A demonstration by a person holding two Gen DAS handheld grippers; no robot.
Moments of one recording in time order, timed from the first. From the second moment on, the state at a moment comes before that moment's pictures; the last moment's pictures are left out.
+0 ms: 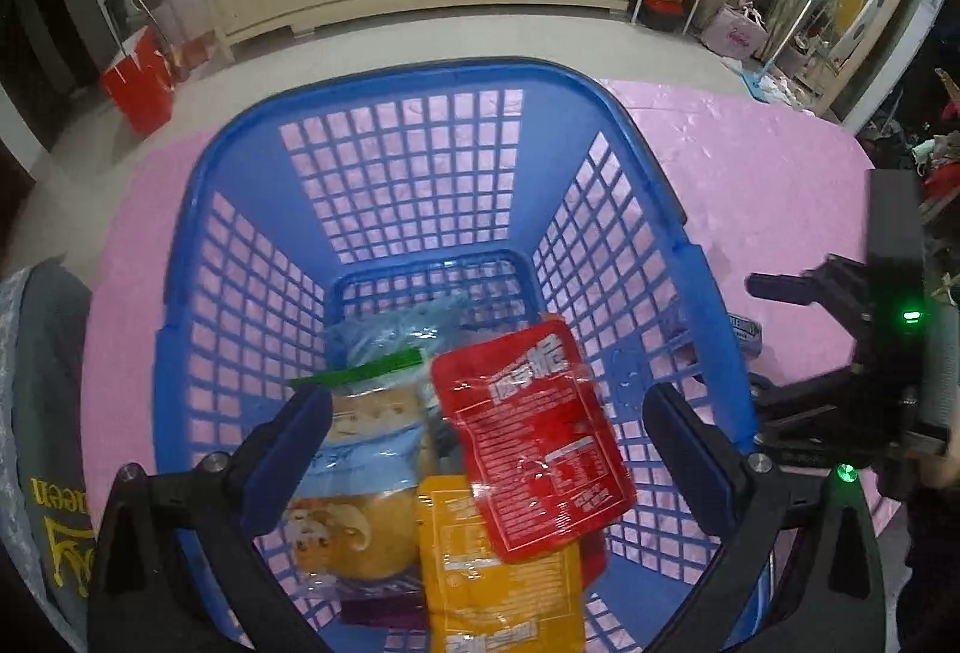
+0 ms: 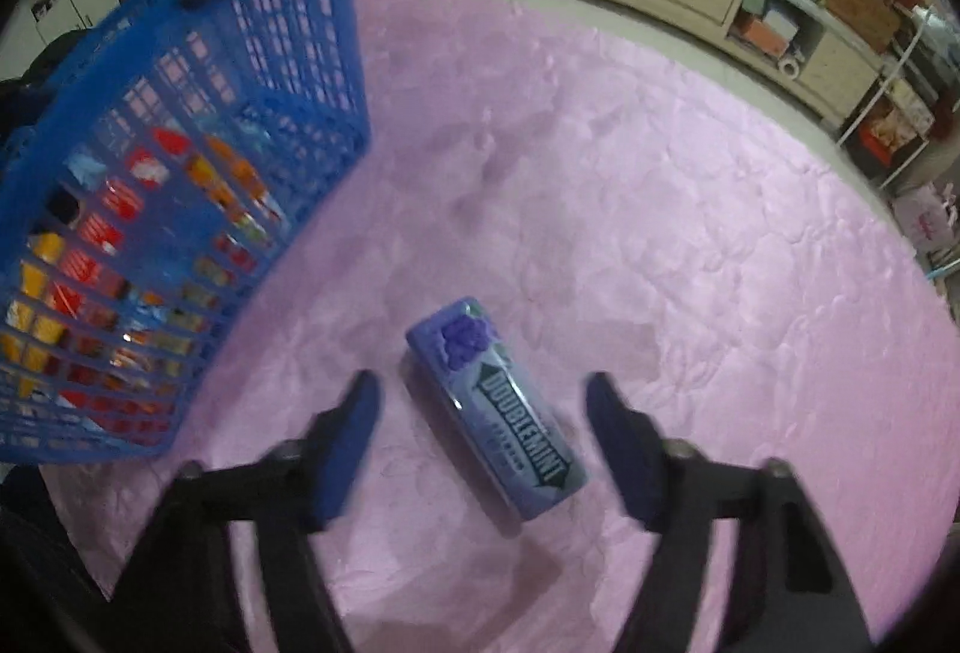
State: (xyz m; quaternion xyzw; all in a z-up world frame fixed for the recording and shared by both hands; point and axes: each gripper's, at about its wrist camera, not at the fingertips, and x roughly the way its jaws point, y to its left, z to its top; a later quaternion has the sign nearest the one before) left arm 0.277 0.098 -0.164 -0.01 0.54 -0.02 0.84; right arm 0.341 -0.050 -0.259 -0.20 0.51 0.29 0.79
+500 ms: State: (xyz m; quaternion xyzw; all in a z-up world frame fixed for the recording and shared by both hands) left arm 0.266 0.094 -0.156 -0.03 0.52 -0.01 0.85; right arm 0.302 -0.069 -0.213 -0.16 0.47 0.31 0.81
